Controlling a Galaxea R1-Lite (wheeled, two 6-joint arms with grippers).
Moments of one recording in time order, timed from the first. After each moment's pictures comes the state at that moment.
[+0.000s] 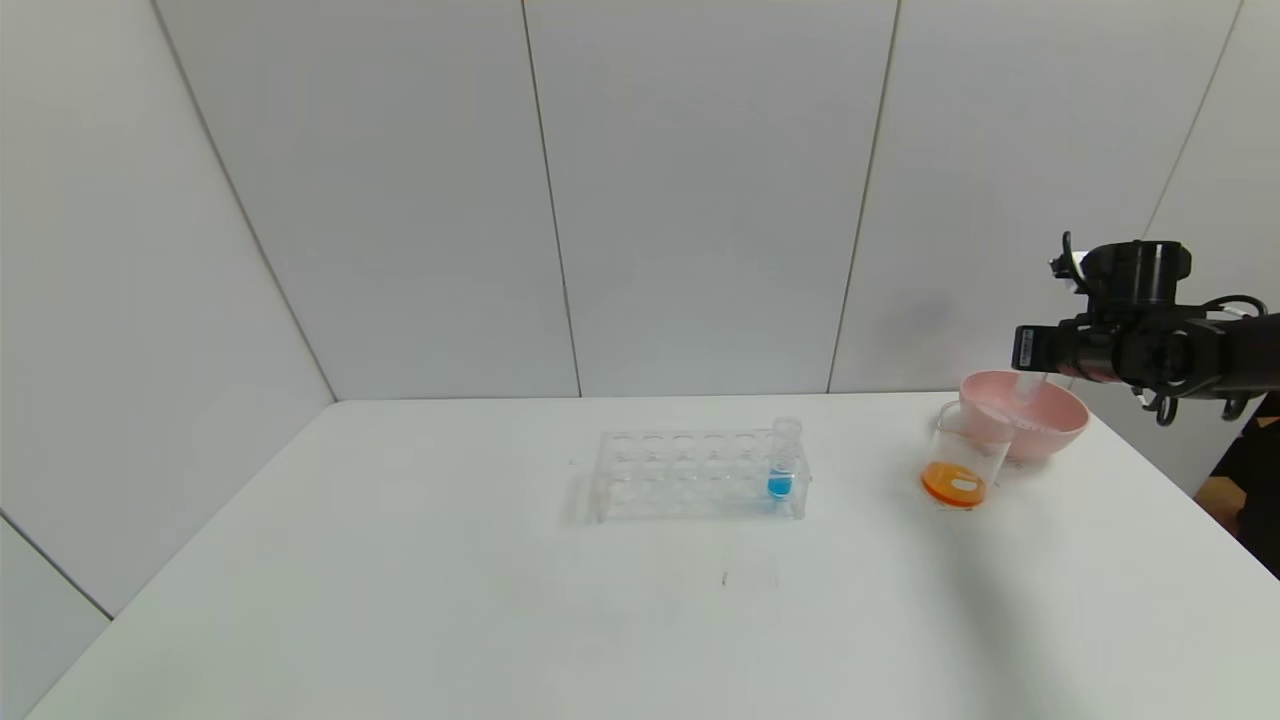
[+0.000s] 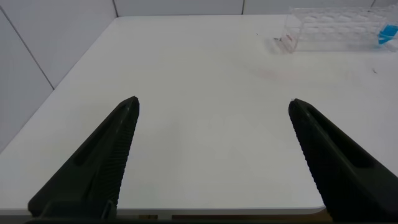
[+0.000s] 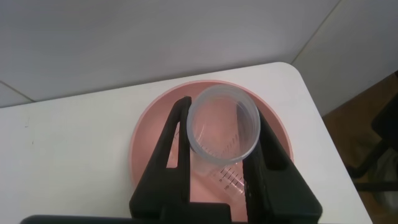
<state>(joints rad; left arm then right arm) 0.00 0.00 0.00 0.02 0.00 -0.02 -0.12 2.25 -1.67 -0.16 -0.15 0.03</state>
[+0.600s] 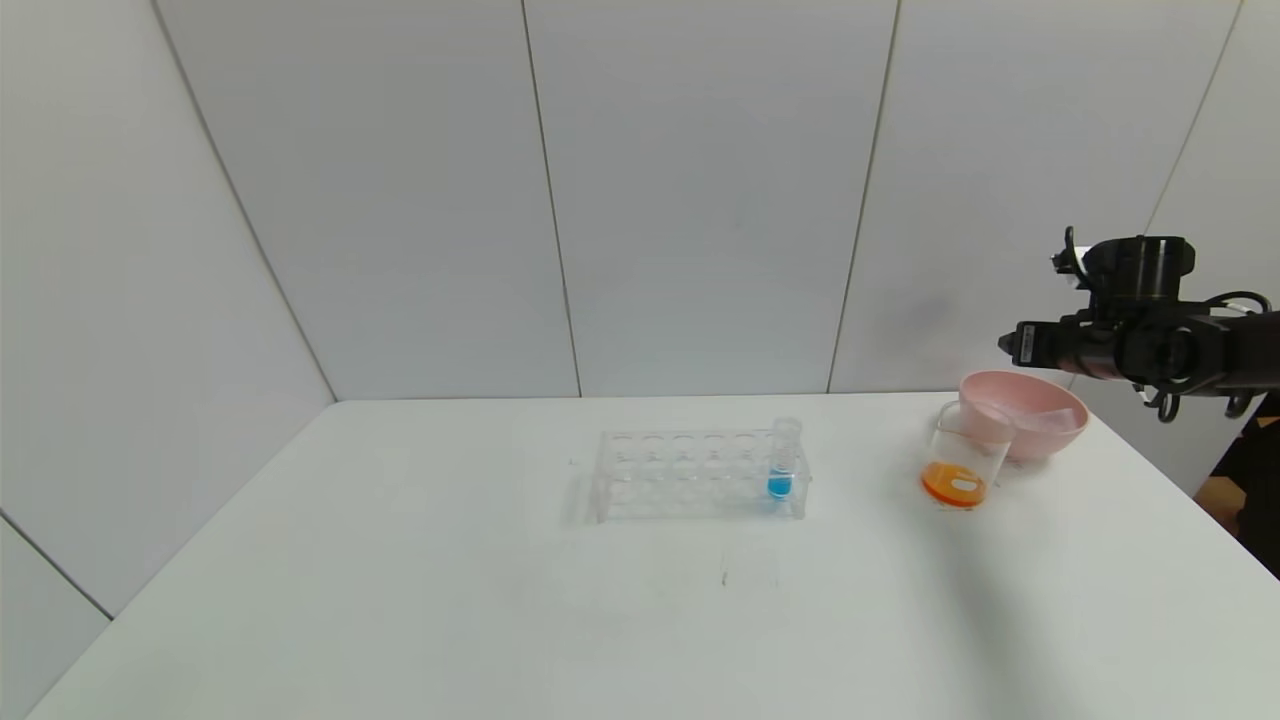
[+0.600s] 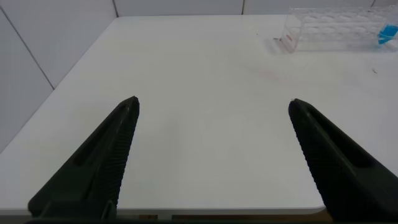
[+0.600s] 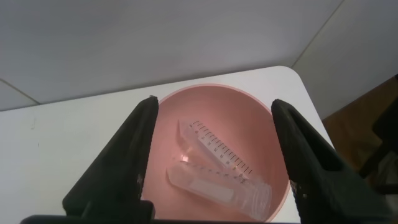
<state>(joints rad) 0.00 0.00 0.00 0.02 0.00 -0.02 -0.12 2.24 -1.67 -0.16 -0.14 0.04</state>
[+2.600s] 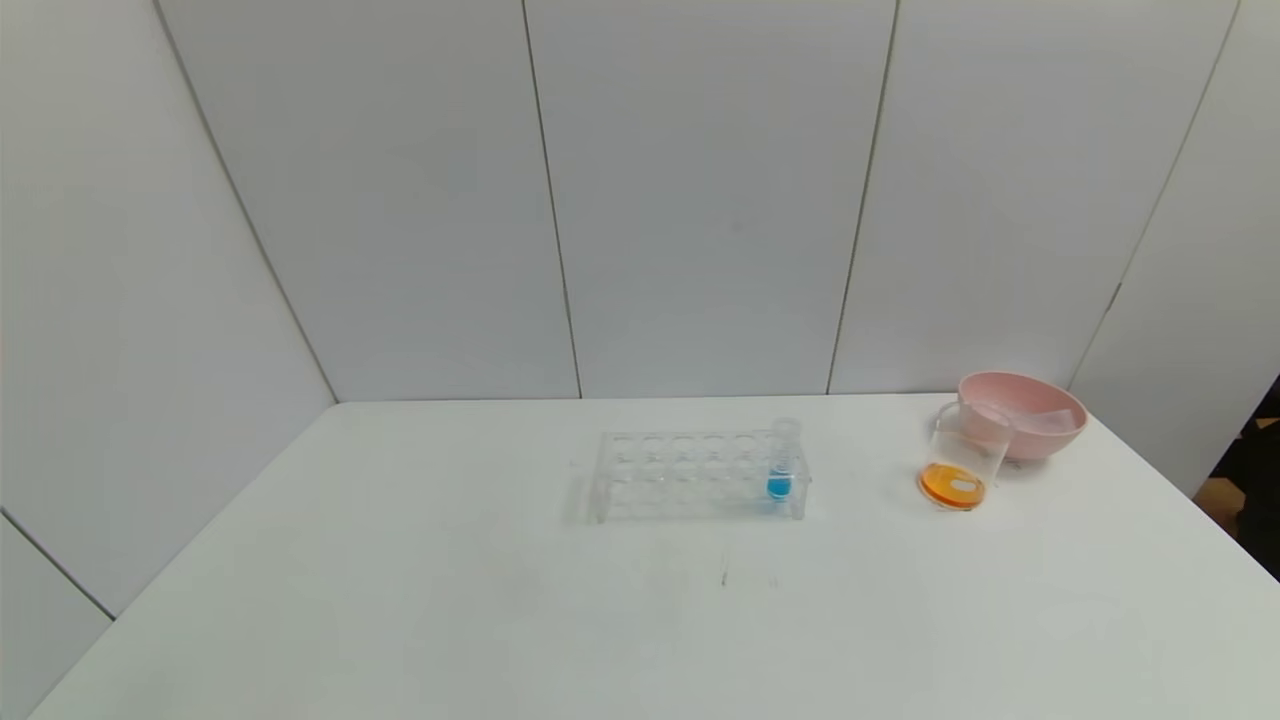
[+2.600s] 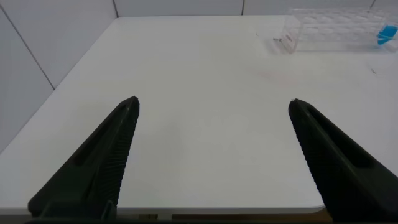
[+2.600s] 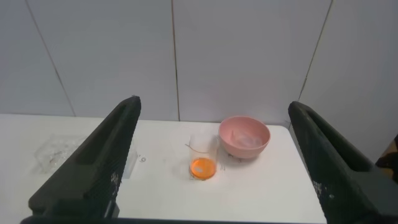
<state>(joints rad) 0.00 0.00 0.00 0.02 0.00 -0.02 -0.02 0.82 -0.79 -0.17 0.07 0.03</state>
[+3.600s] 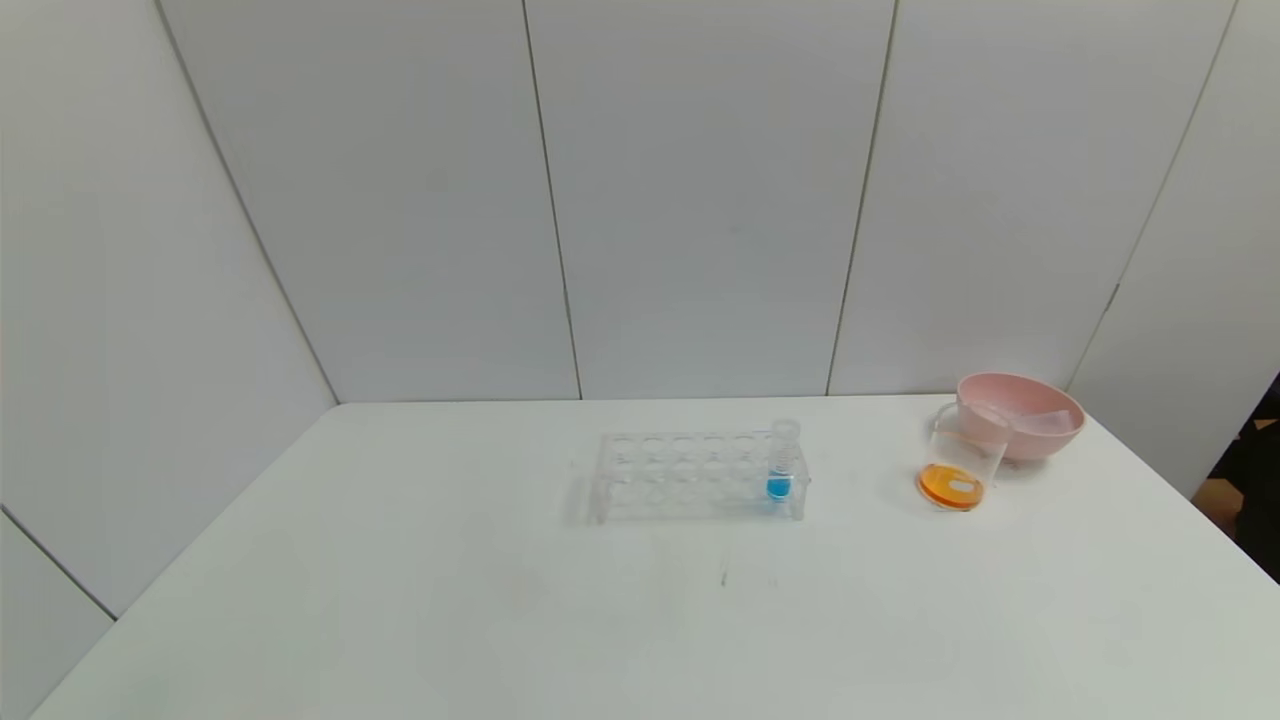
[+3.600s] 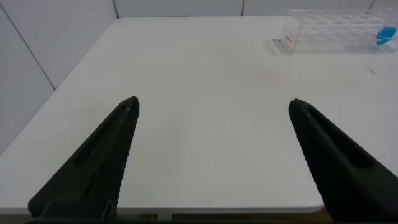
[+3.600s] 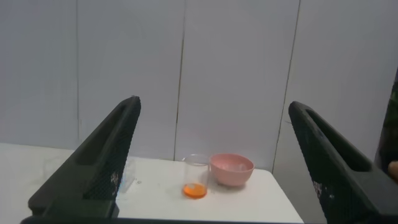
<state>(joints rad) 0.00 0.00 0.00 0.02 0.00 -0.02 0.01 0.02 -0.24 -0.32 0.06 -0.04</state>
